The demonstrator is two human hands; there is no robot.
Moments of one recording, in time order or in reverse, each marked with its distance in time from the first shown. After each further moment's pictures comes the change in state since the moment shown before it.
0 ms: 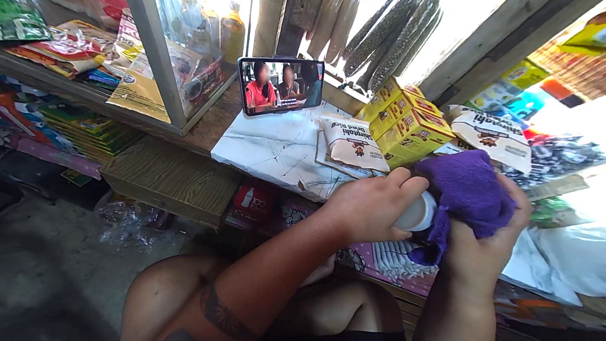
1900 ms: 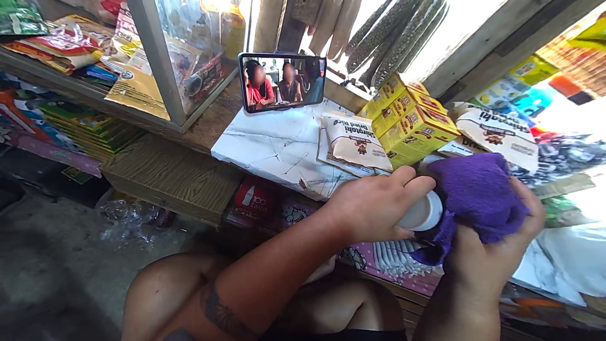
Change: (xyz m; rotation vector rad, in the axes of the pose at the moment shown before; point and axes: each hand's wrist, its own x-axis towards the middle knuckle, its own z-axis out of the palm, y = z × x) left_hand 0.000 -0.001 0.003 -0.007 0.030 0.019; right_hand -0.004 0.006 -0.007 -0.068 0.027 -0.035
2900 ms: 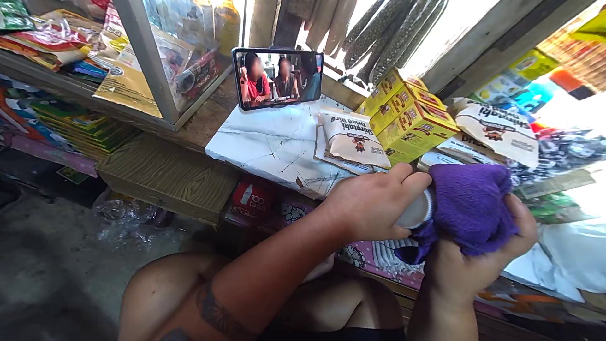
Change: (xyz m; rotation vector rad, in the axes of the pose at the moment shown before) left_hand 0.000 0.002 -0.001 0.045 0.014 -0.006; right_hand -0.024 -0.004 0.015 0.050 0.105 -0.146
